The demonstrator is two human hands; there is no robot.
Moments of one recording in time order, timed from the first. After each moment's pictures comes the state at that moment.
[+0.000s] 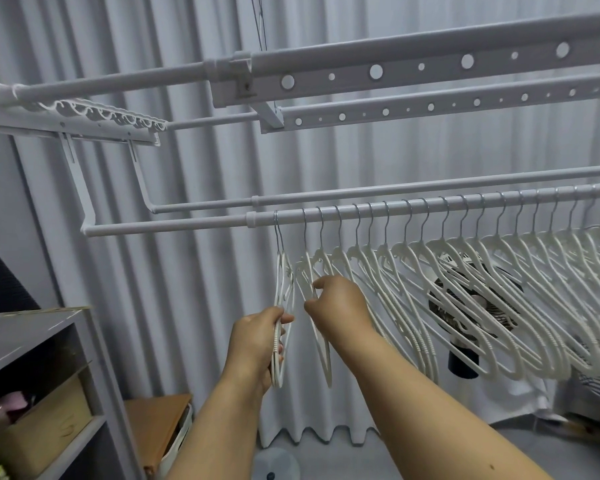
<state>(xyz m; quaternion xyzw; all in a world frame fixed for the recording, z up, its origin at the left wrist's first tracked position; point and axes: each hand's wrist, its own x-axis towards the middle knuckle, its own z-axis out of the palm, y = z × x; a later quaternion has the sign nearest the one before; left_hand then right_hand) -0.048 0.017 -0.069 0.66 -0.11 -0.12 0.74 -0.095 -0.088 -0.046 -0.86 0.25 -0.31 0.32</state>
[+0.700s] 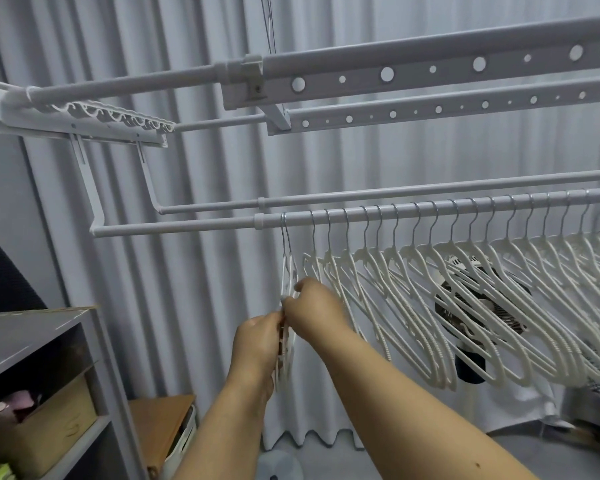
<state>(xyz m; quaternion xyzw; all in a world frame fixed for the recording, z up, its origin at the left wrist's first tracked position) -0.042 0.022 -0.074 0.65 -0.14 -0.10 0.74 -0.078 -0.059 -0.035 -0.87 0.24 -0.23 0.36</state>
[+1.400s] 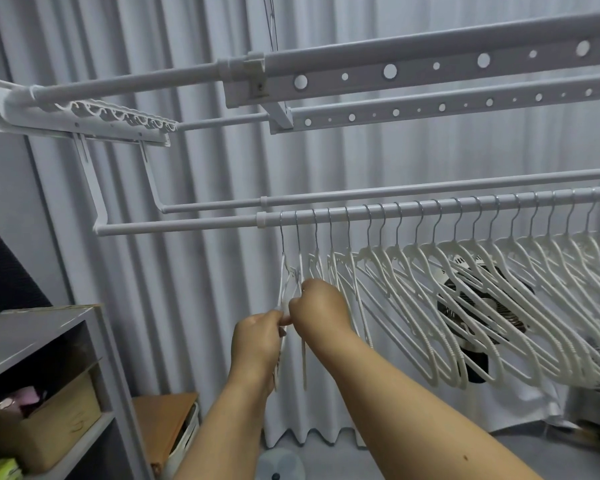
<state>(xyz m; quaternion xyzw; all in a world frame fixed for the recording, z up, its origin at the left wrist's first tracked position) -0.033 0.022 -0.079 0.69 -0.11 -0.05 0.72 -0.073 -0.060 -0.036 -0.89 0.26 -0.22 0.30</state>
